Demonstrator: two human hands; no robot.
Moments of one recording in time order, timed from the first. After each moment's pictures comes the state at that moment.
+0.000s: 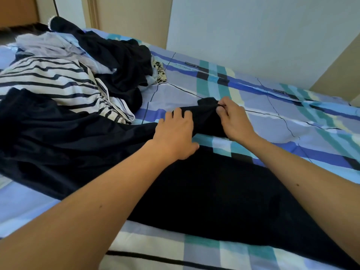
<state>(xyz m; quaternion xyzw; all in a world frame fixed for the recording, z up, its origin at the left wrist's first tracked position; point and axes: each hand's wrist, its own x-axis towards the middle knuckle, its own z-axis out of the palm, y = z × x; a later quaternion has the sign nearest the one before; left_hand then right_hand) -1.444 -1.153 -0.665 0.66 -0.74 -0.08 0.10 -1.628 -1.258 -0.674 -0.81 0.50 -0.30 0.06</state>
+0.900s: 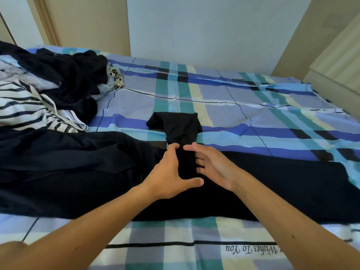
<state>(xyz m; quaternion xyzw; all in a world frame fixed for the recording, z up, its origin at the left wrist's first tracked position) -1.555 -1.093 -0.715 0.56 -0.70 -0.38 0.24 -1.730 -1.127 -0.699 -0.49 0.47 -0.32 0.66</state>
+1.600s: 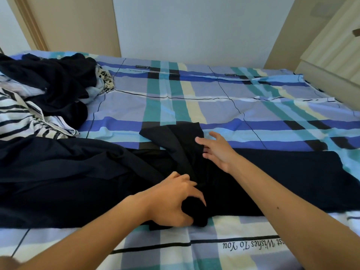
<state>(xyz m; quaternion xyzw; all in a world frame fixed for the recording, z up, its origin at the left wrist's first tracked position) -1.564 -1.073 -0.706 0.29 -0.93 -0.23 0.04 -1.758 -1.173 -0.717 -0.39 0.60 -0.41 0.57</state>
